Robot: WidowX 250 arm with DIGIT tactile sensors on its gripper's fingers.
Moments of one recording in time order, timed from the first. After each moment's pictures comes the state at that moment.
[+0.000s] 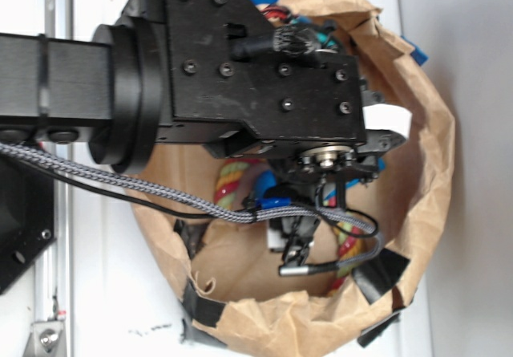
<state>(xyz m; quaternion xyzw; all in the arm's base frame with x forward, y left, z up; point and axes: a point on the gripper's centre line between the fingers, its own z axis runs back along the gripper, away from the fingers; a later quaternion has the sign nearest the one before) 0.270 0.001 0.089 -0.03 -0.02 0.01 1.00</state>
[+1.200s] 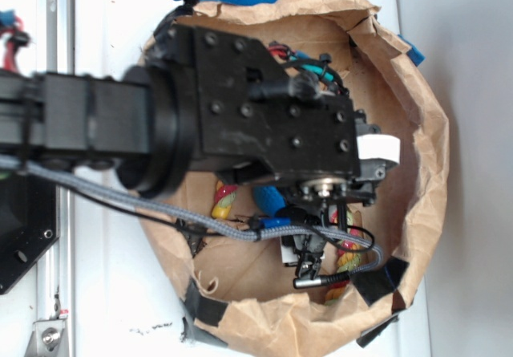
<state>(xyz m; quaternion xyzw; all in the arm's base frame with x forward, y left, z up) 0.280 -0.007 0.065 -0.03 -0.03 0.04 1.00</state>
